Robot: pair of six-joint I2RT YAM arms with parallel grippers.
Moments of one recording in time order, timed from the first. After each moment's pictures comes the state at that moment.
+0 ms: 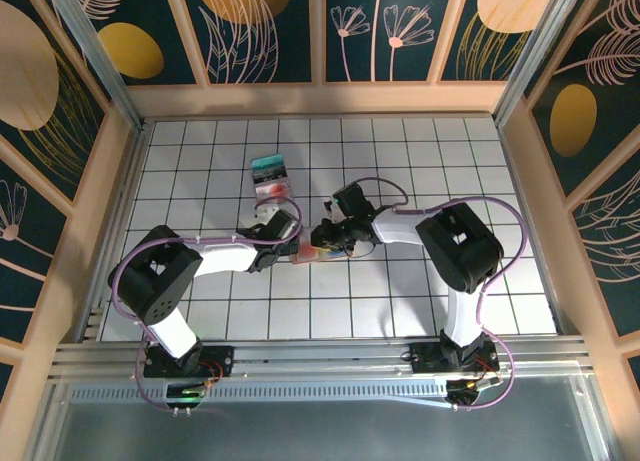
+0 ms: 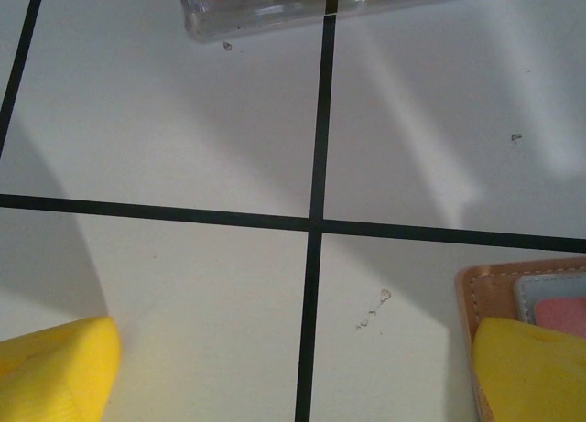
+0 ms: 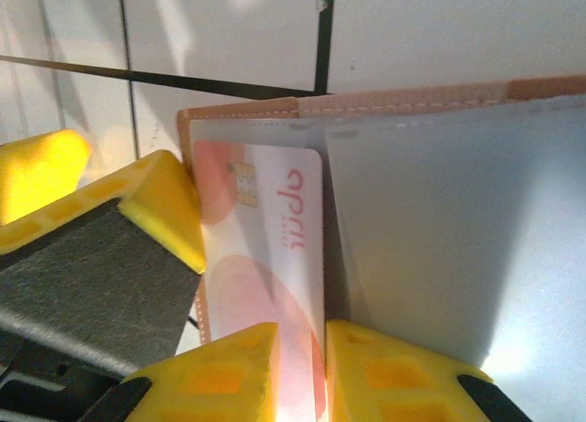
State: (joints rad) left arm -0.72 1.70 0.76 -0.12 -0.45 -0.71; right arm 0.67 1.89 0.98 -0.03 -0.55 0.75
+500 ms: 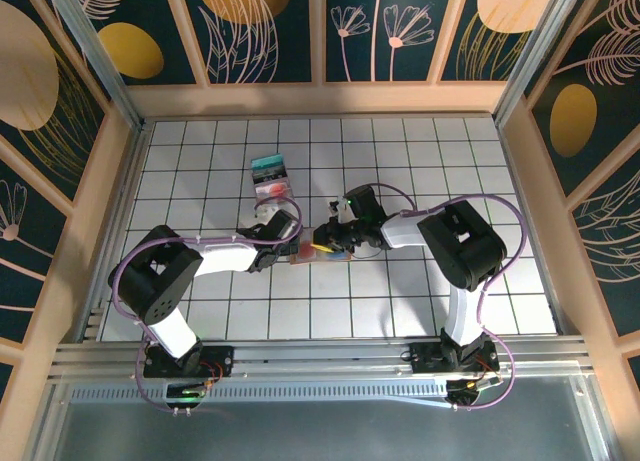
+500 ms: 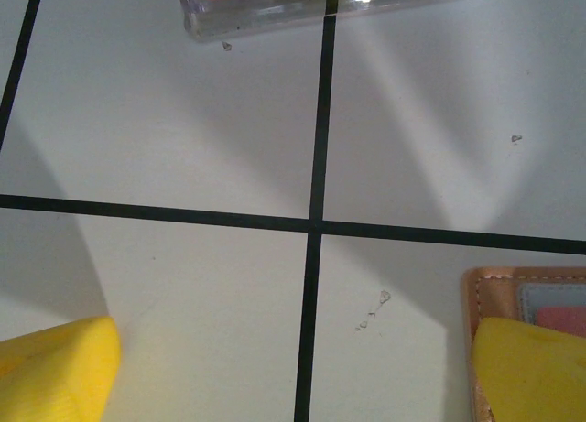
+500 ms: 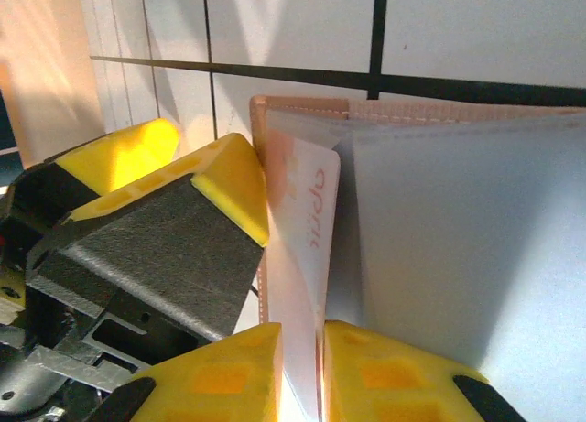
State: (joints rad) left arm -0.72 1.70 0.76 -0.12 -0.45 -0.71; right arm 0.61 1.89 0.87 0.21 -0.73 0.86
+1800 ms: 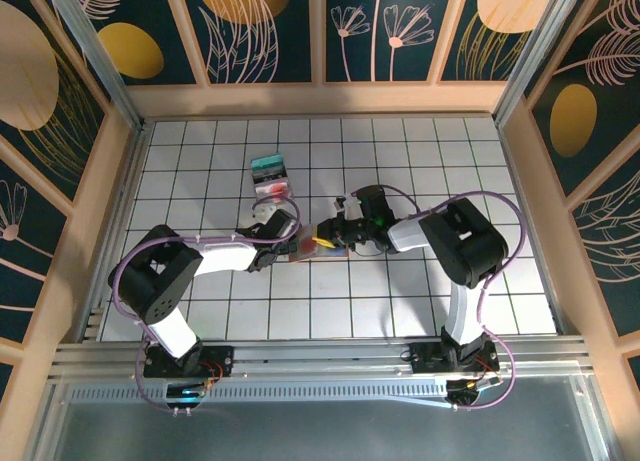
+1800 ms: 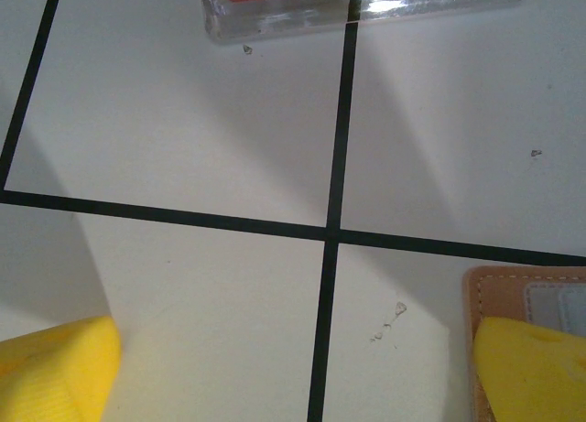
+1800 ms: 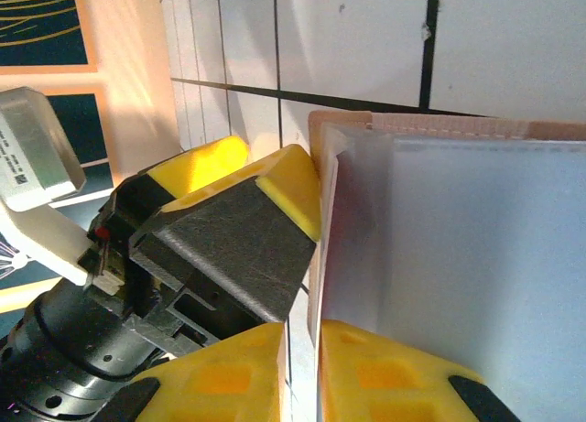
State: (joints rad) left arm -0.71 1.70 0.76 -0.12 -0.46 -0.74; right arm 0.56 1.90 0.80 0.46 -0.83 0.99
